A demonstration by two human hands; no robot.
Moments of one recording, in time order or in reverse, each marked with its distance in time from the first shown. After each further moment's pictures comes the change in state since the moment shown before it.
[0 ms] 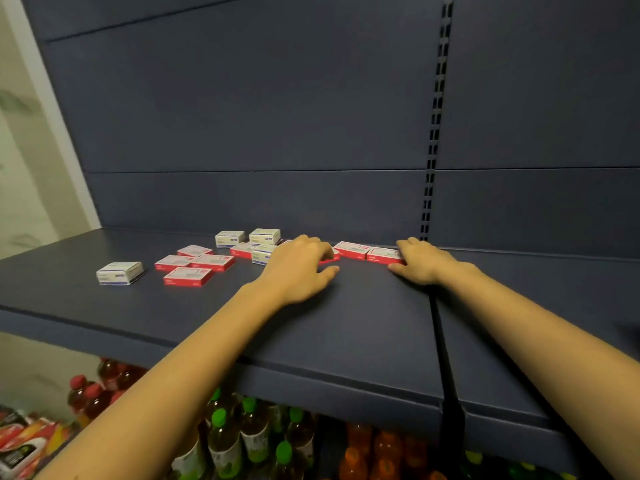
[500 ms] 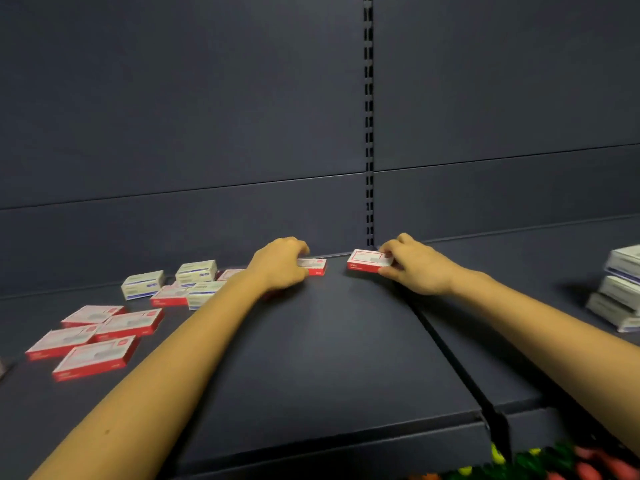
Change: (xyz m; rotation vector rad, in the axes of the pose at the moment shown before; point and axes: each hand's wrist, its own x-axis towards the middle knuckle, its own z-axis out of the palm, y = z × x) left_hand 0.105 -0.031 0.037 -0.159 -0.225 0.184; right_hand -0.045 -0.005 -0.015 0.080 0.125 0.209
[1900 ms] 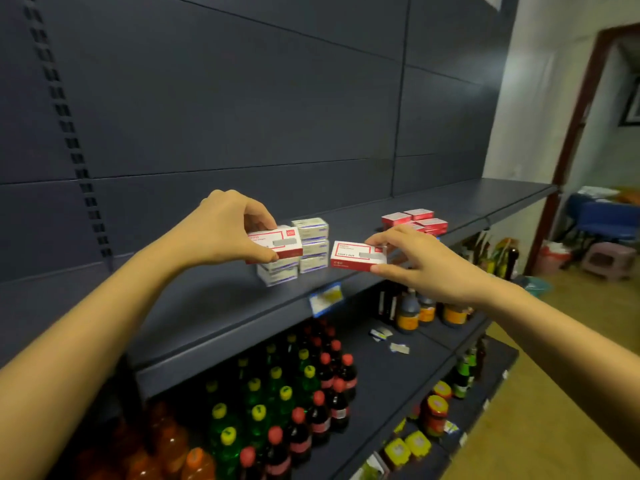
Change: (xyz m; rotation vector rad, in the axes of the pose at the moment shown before) left_hand -0.078 0.328 -0.034 -0.376 0.049 0.606; right_hand -0.338 0.186 -0.138 0.017 0.306 0.206
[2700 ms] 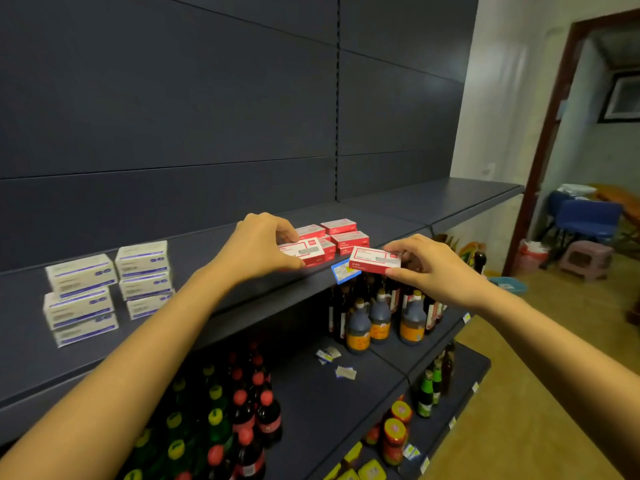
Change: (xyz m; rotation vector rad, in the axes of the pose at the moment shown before) left_hand 0.192 0.124 0.178 -0.056 0.037 -0.010; right_hand -0.009 0.252 -0.063 -0.040 0.087 0.108
